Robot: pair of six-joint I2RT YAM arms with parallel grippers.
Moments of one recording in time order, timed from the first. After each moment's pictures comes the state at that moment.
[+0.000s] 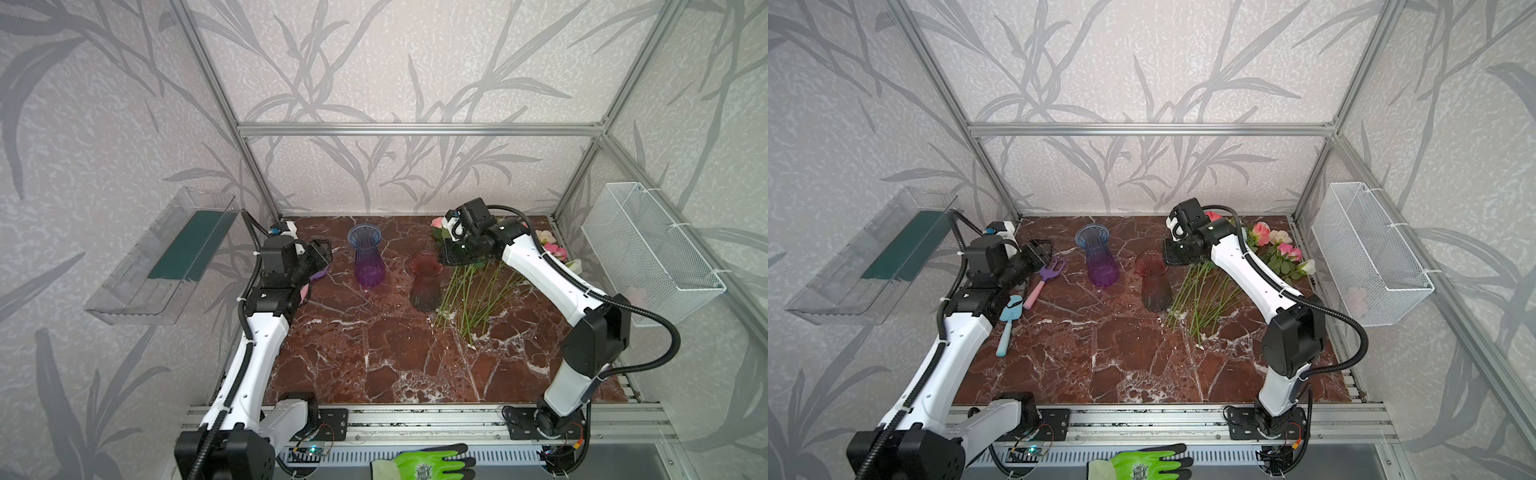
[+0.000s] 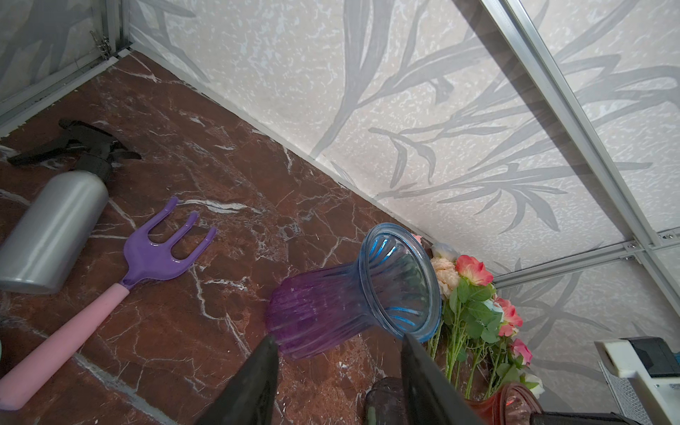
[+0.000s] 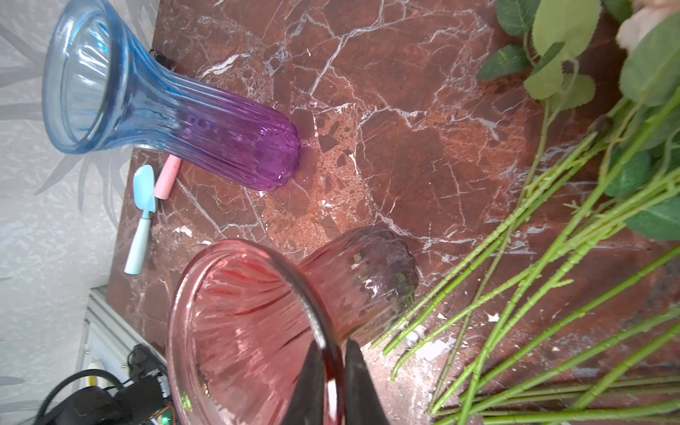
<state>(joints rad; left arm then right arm) 0.03 1.06 0.97 -0.31 0.19 -0.63 0.51 1.76 1.70 -0.91 -0.30 0.40</state>
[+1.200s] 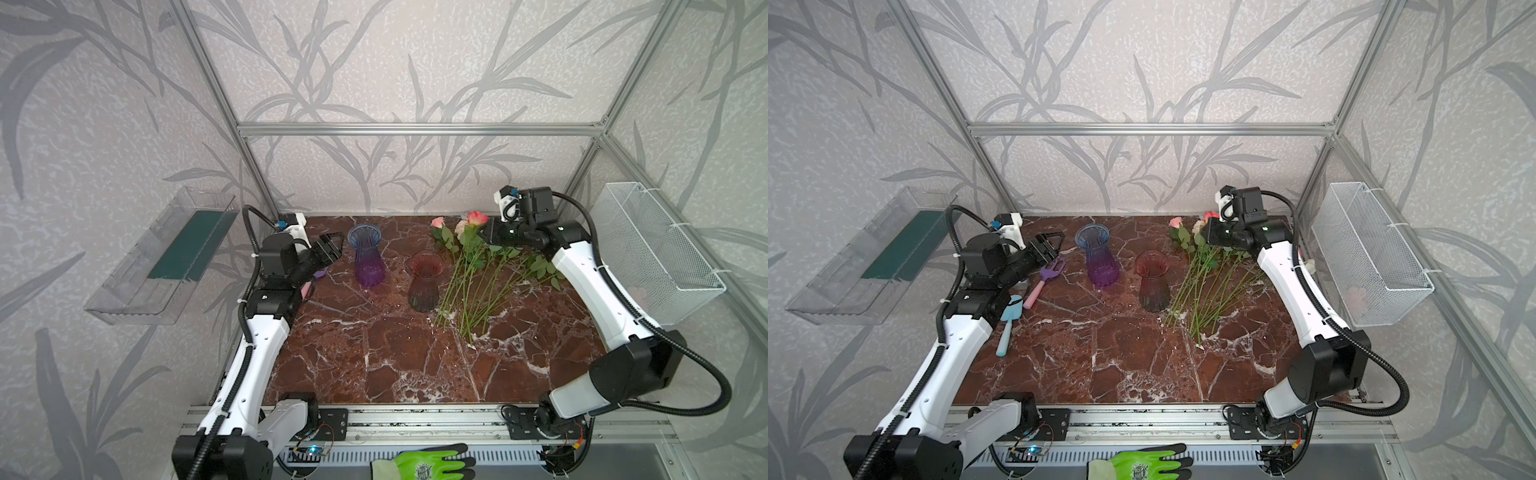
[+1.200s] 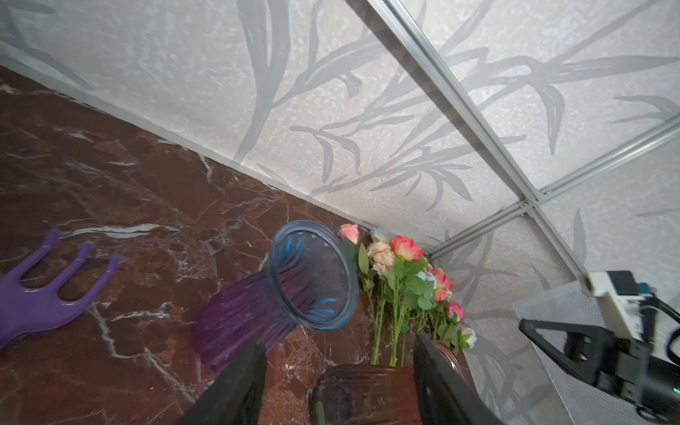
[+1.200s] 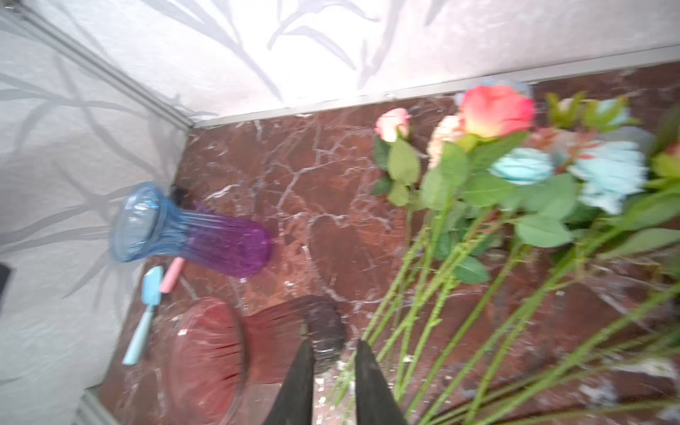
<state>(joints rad) -0.05 1.05 0.96 -0.18 0.39 -0.62 0.20 1.54 1.52 -0.73 -0.30 0.34</state>
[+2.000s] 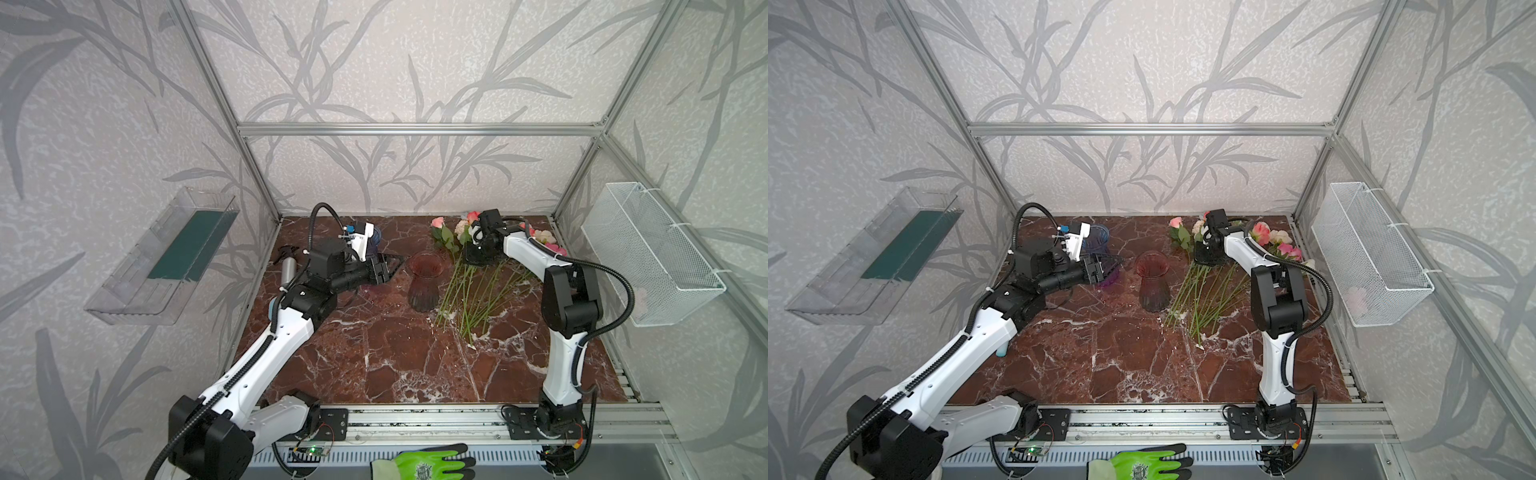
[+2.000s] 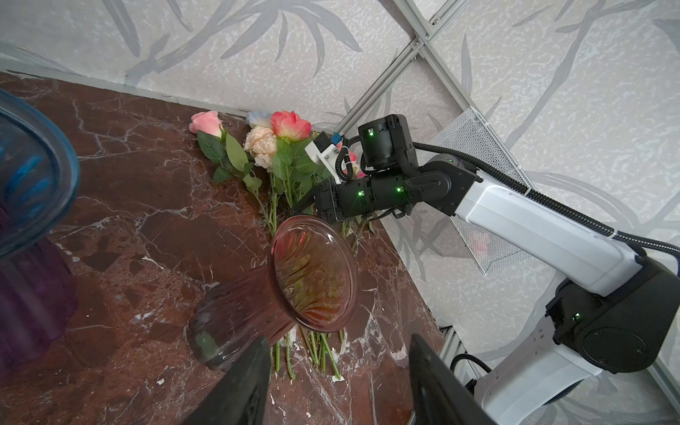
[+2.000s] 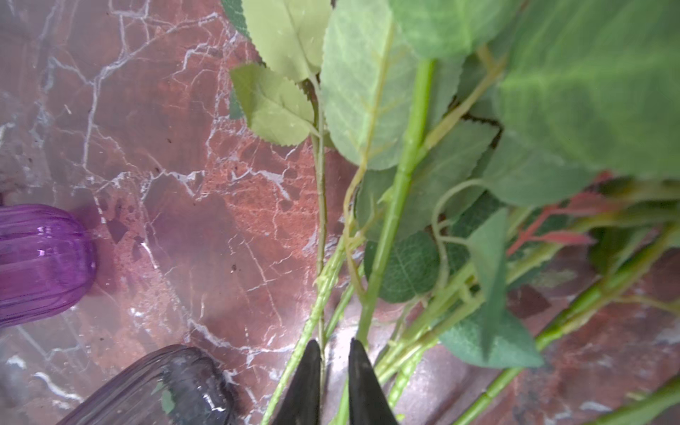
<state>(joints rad) -0.38 1.13 0.96 -0.14 0.51 -0.58 0.22 2.06 1.62 -0.67 -0.25 0.32</state>
